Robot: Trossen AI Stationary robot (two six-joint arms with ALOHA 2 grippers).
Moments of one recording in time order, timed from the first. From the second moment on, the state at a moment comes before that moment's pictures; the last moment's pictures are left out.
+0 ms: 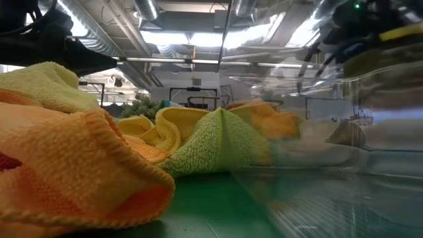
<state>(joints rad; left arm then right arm) 0.04 0.04 0.01 0.08 -0.43 0.11 0.22 1.38 0.80 -1.02 -0.25 0.15</state>
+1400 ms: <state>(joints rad) 0.04 0.04 0.01 0.08 -0.43 0.11 0.22 1.38 0.95 -1.03 -0.25 0.06</state>
